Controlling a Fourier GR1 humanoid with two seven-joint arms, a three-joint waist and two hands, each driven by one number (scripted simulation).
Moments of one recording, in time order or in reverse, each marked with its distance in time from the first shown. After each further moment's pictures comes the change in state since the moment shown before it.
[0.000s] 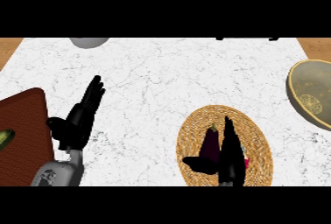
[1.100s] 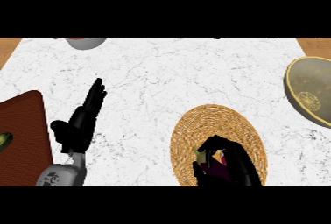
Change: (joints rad) left arm 0.023 -0.030 0.002 -0.009 -0.031 0.000 0.000; right arm 0.019 -0.243 0.096 -0.200 -0.319 0.238 -0.481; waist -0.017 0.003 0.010
